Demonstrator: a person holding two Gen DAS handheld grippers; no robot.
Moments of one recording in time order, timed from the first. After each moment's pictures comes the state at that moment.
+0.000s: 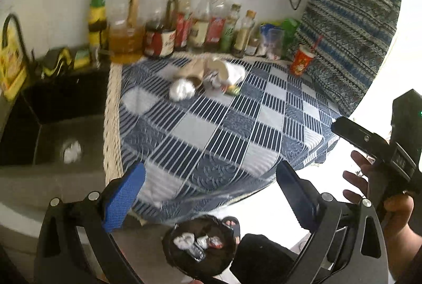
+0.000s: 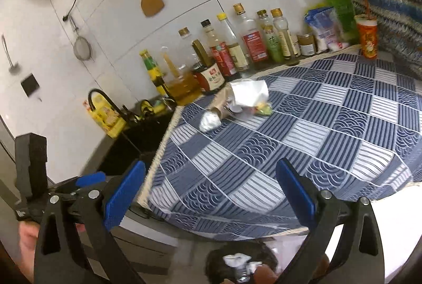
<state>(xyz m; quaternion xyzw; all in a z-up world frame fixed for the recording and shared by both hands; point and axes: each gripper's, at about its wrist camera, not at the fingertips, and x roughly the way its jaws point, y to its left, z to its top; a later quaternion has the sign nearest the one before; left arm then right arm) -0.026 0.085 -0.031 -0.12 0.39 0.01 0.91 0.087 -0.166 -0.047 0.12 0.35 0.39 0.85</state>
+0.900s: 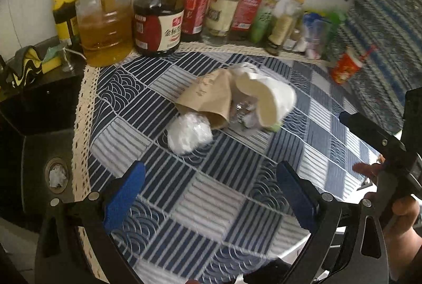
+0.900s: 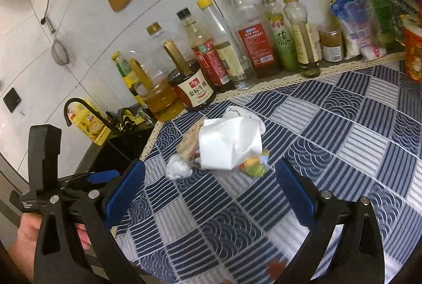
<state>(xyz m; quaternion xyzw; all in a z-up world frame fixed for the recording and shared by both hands) 0.174 0.139 -0.090 -0.15 0.48 0.05 0.86 0.289 -0.092 -0.093 0.09 0.40 0.43 0.81</state>
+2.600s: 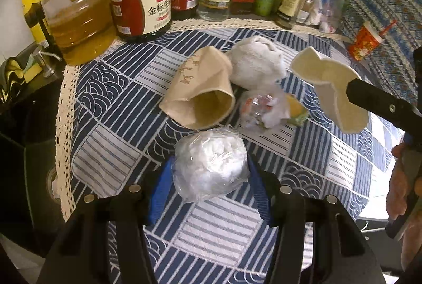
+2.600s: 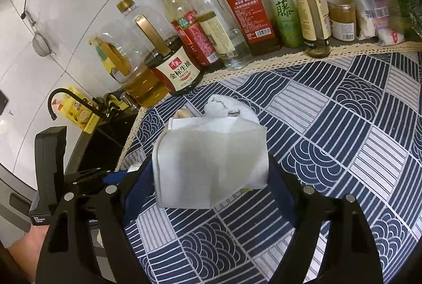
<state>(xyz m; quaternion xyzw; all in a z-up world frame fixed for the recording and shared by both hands) 0.215 0.127 -0.127 -0.10 0.53 0.04 0.84 0.327 -0.075 -0.112 0.07 0.45 0.41 0.79</state>
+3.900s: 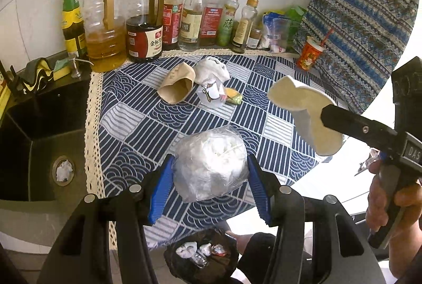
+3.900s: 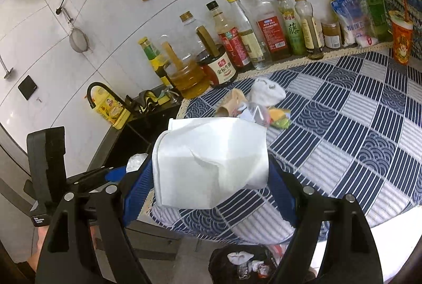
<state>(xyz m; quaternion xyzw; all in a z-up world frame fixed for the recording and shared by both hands) 0.059 0.086 -0.046 -0.11 0.44 0.00 0.89 0.157 -0.118 -0.044 0.09 0.41 0.42 0.80</state>
